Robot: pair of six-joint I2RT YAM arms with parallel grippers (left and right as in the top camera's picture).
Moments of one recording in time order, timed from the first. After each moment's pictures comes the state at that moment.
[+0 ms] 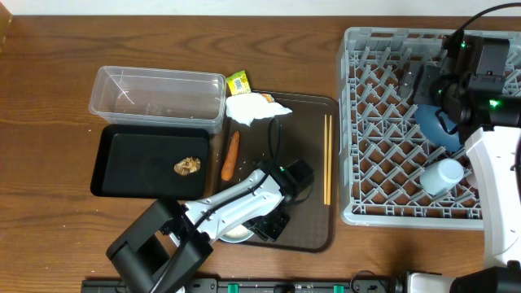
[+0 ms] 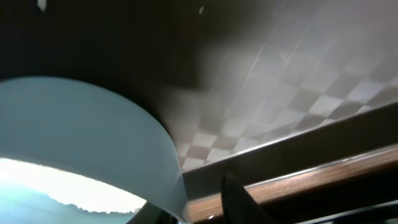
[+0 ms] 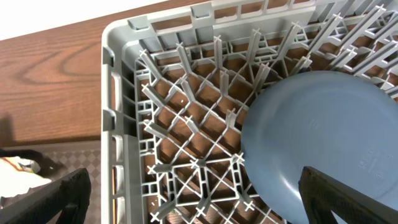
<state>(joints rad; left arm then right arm) -0.90 1.76 1.05 -1.09 0.10 -0.28 -0.07 1.48 1.38 -0.71 -0.03 0.18</state>
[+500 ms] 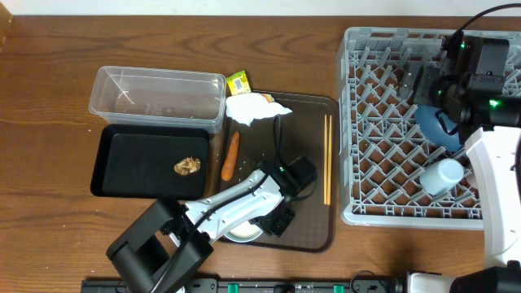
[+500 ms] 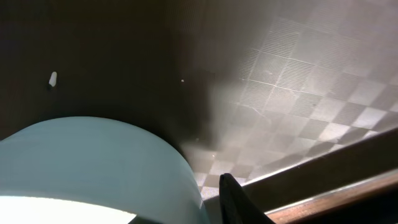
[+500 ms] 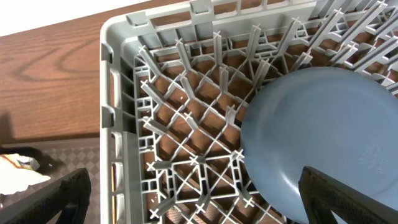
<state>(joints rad) -0.90 1.76 1.04 -0.98 0.09 -0.25 -0.07 1.48 1.38 -0.72 -0.03 0.18</state>
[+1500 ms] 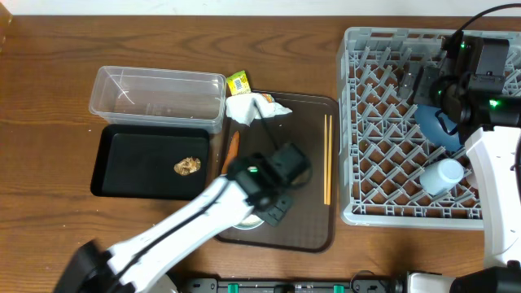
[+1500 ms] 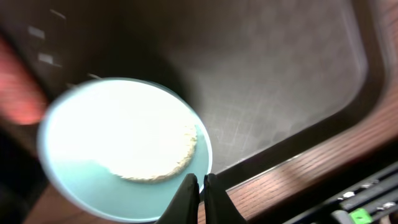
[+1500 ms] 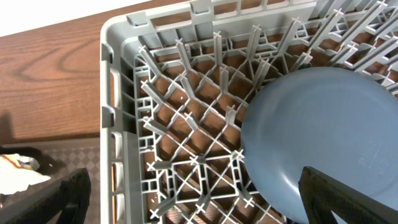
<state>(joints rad) -0.86 1.49 1.11 -1.06 0.02 -0.23 -0.07 1.48 1.38 -0.72 -0.03 0.18</state>
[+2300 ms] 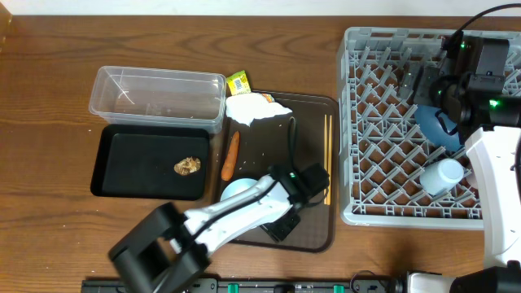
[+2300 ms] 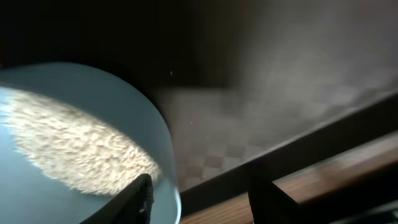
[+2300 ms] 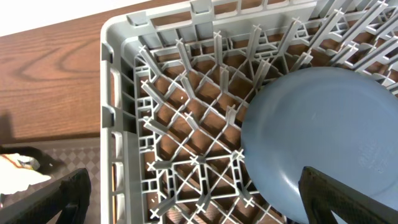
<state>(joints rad) -0.97 1.75 1.11 -1.07 0.01 -0.22 -0.07 1.48 1.38 -0.72 -0.03 0.18</state>
